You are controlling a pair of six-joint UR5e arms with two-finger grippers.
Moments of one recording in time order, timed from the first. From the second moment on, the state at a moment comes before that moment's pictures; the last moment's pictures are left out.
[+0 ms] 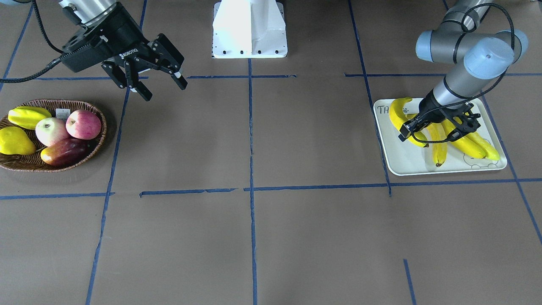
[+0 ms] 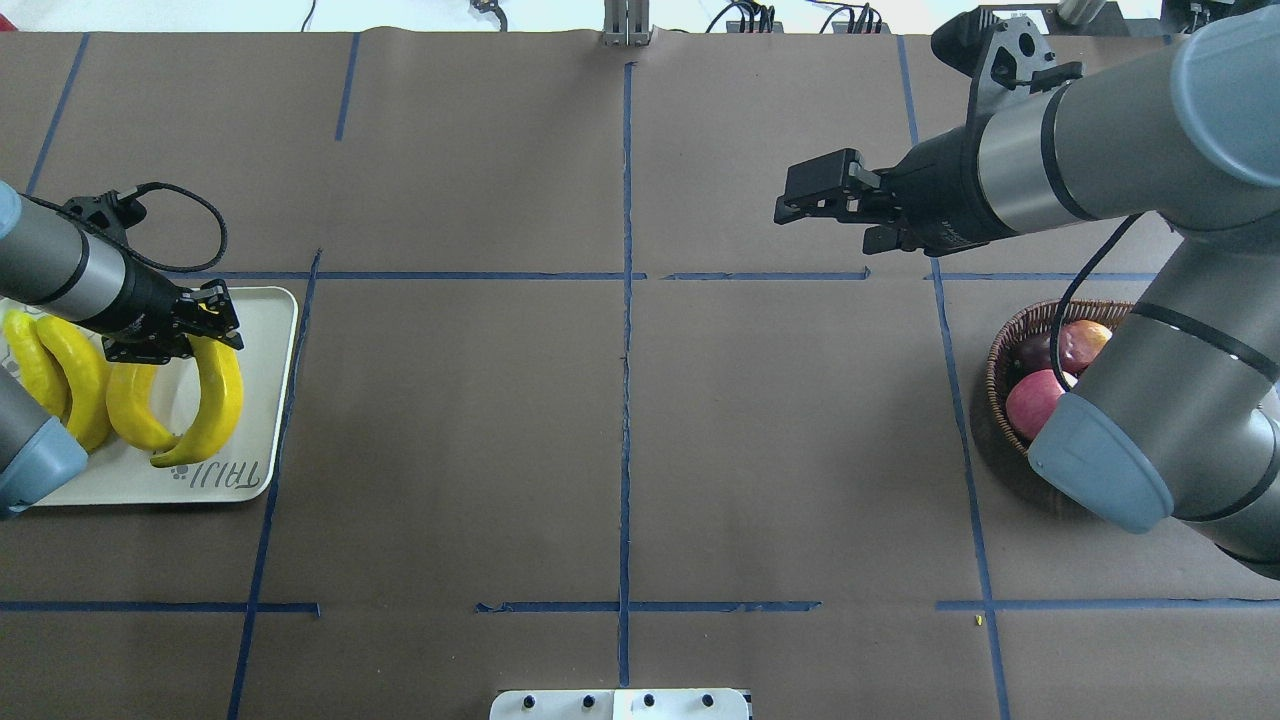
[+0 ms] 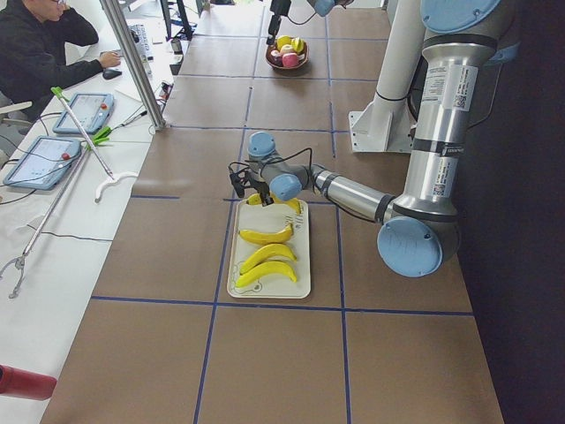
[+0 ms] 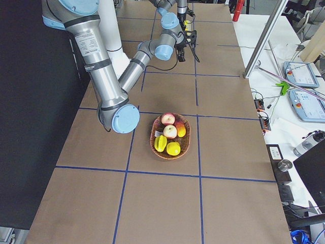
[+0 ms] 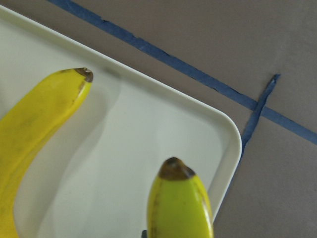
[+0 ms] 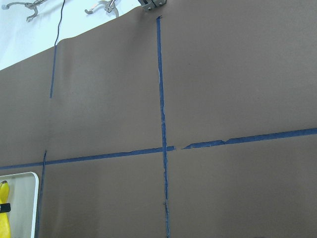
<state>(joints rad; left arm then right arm) -0.88 -1.68 -1.71 -2.05 -2.14 -1.42 0.81 -1.17 2.09 -1.28 2.01 1.35</state>
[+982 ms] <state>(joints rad) -0.99 -1.62 -1.77 -2.05 -2.17 -1.19 0.94 -1.28 2.06 -1.44 2.02 1.00</state>
